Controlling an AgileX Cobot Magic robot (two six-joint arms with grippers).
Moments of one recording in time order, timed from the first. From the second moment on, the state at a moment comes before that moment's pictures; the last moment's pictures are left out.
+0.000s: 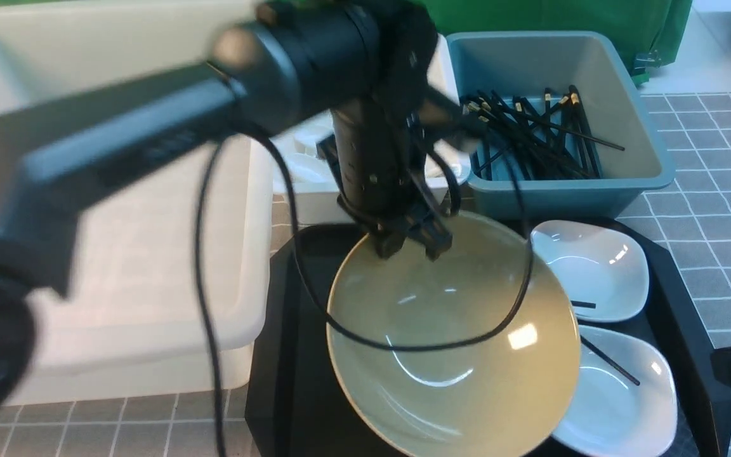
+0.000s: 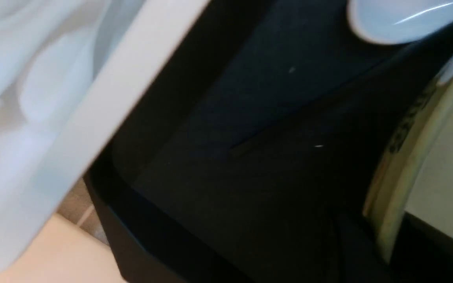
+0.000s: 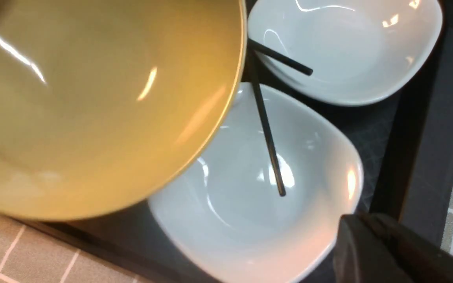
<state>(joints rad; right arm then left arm) 0.11 0.80 -0.48 0.35 0.63 -0.39 -0.68 1.96 -1.79 0.04 1.24 0.18</state>
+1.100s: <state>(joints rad) 0.11 0.80 -0.48 0.40 0.63 -0.39 0.39 1.40 -1.30 -0.24 0.88 0.17</state>
